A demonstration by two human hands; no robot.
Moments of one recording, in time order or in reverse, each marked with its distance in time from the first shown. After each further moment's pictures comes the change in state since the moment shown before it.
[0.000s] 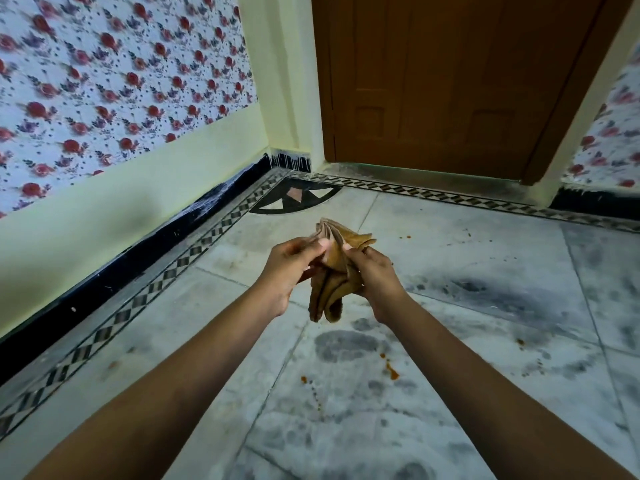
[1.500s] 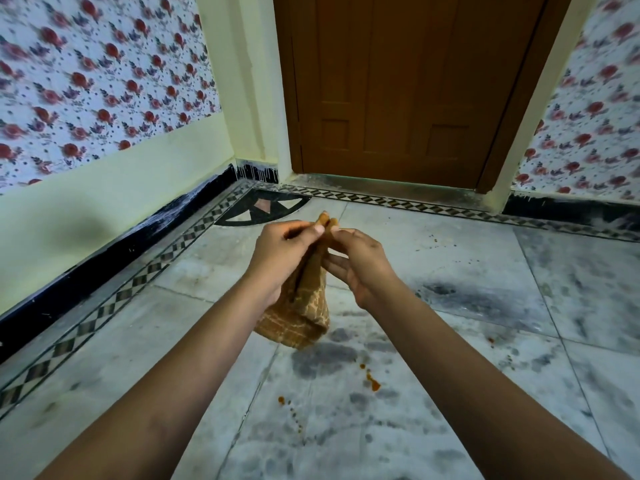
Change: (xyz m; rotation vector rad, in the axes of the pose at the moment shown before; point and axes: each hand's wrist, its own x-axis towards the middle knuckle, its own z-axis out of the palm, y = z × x) left_hand -0.002 0.031 0.020 0.218 -0.005 0.216; right_hand -0.004 -0.034 0.009 0.212 0.068 0.007
